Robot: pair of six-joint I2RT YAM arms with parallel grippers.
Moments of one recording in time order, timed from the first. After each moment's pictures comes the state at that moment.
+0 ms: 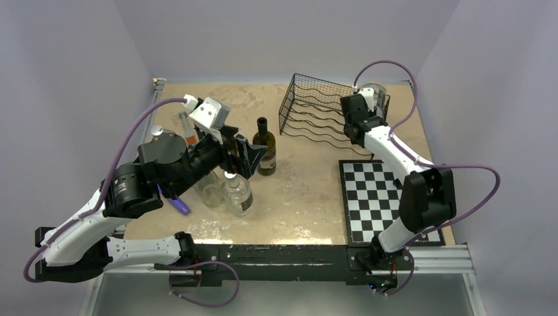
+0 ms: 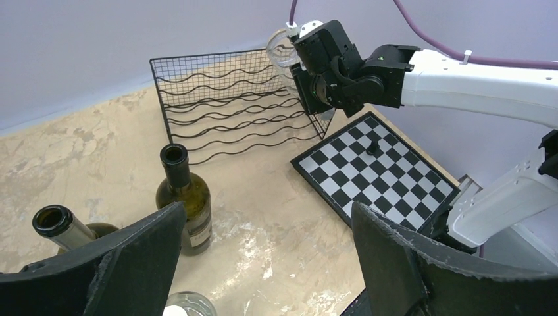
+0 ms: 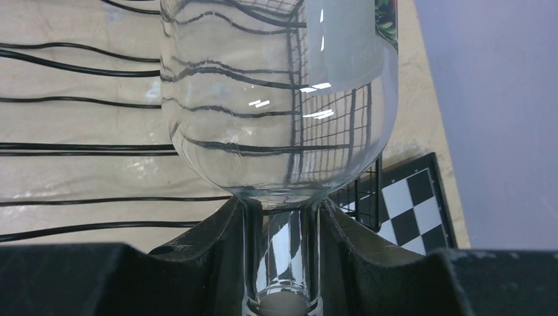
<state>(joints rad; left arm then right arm) -1.15 0.96 1.51 -0.68 -0.44 -0.26 0.31 1.59 1.23 -0.48 0.70 0.22</state>
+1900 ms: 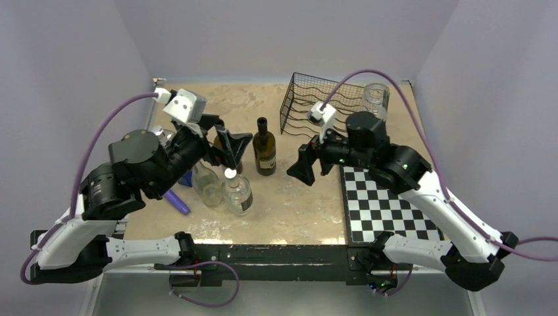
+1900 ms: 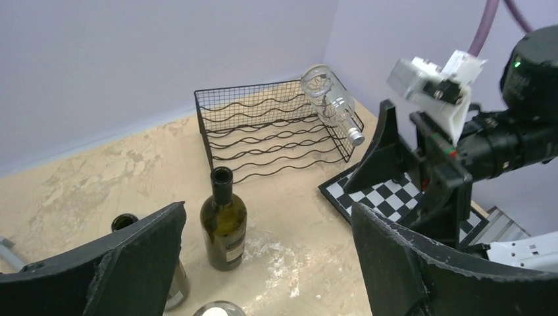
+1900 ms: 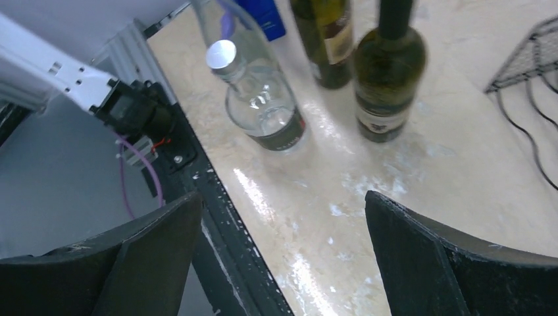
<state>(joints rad) -1.15 0.97 1.62 -0.70 -0.54 -0.17 0.76 1.07 1.37 -0.73 -0.29 0.16</state>
